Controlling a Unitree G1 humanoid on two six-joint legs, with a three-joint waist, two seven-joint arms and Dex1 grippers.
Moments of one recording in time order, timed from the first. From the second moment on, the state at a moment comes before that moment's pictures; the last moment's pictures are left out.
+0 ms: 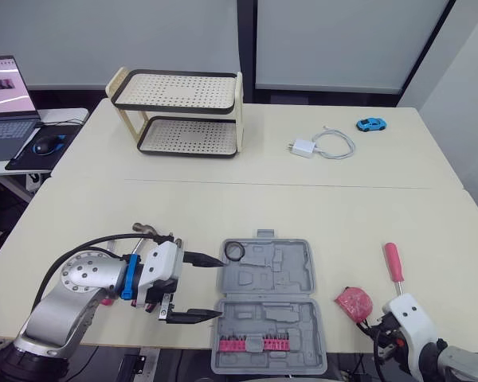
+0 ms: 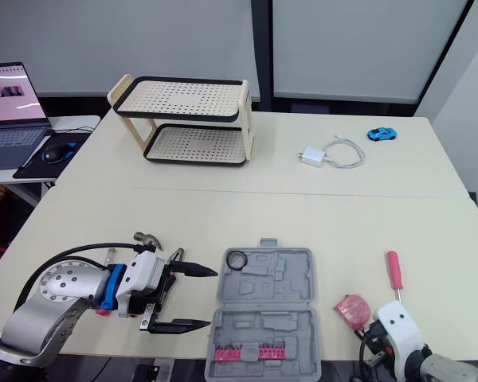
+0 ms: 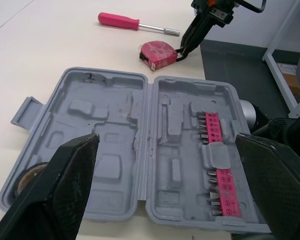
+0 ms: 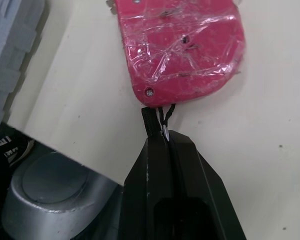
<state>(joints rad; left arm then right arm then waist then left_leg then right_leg) 0.02 0.84 -0.02 -0.35 -0.46 0.21 -1.34 0.64 -0.61 -0.17 -0.80 0.30 0.98 0.50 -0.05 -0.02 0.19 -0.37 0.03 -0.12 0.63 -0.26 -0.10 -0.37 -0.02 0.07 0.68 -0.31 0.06</state>
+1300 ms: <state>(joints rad) 0.08 0.84 -0.08 -0.44 -0.49 0.13 -1.43 0.61 -0.63 -0.19 -0.95 0.50 1.18 0.53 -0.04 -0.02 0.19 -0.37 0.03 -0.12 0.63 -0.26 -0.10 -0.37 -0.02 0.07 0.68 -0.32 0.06</state>
